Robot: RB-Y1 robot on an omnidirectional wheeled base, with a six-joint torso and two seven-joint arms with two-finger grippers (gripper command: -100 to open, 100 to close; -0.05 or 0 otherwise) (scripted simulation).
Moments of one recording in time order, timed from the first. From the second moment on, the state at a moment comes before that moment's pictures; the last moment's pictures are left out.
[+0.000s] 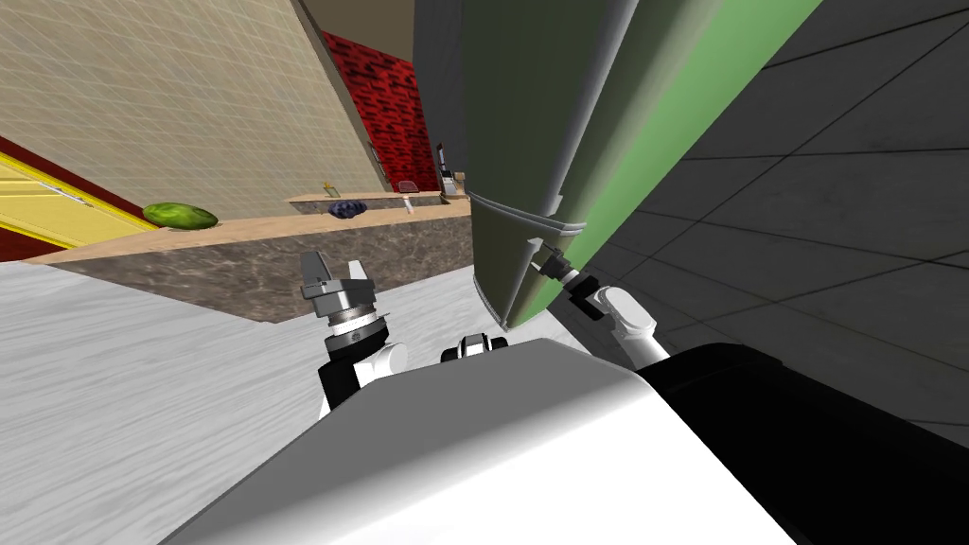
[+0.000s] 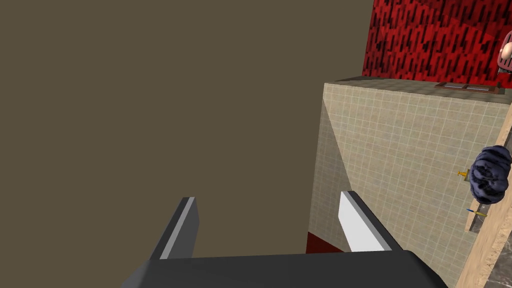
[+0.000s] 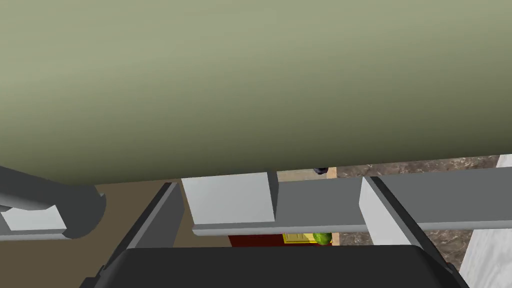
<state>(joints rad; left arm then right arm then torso) 0.47 -0.04 -0.03 -2.33 0.12 -0.46 -0.17 0.39 -0.70 -0.32 -2.10 1.10 -0.37 1.06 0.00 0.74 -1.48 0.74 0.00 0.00</state>
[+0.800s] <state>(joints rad) 0.47 -0.04 -0.03 -2.33 0.12 -0.46 -0.17 0.39 -0.74 -0.34 -2.08 1.14 -0.35 1.09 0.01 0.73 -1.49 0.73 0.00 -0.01</state>
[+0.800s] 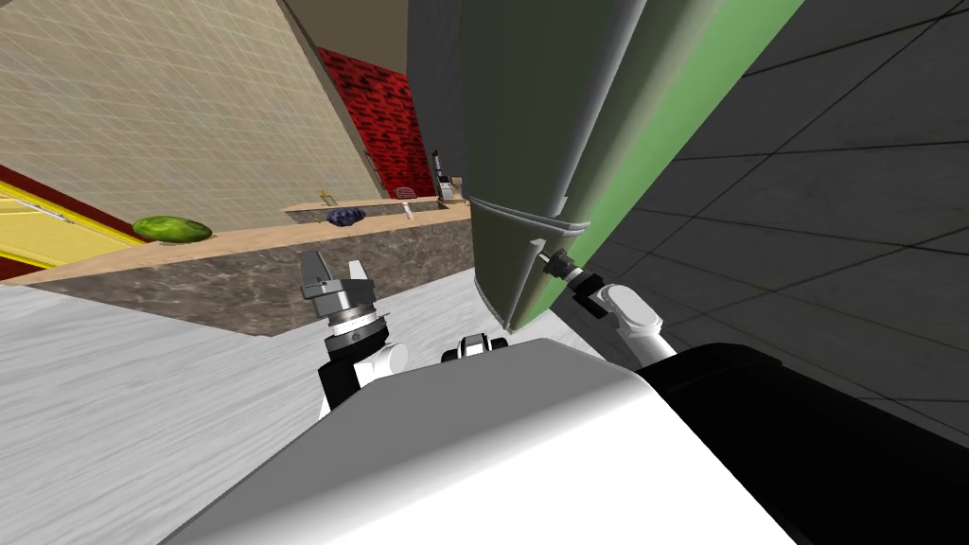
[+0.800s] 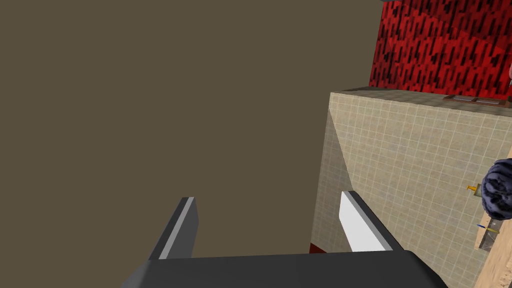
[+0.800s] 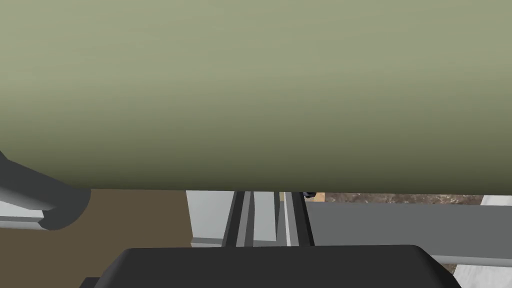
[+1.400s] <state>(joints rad) 0.47 -0.04 -0.03 -2.33 0.12 -0.46 -0.17 0.43 -0.75 -0.39 -2.04 1.14 -0.30 1.08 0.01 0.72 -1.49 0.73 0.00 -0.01</state>
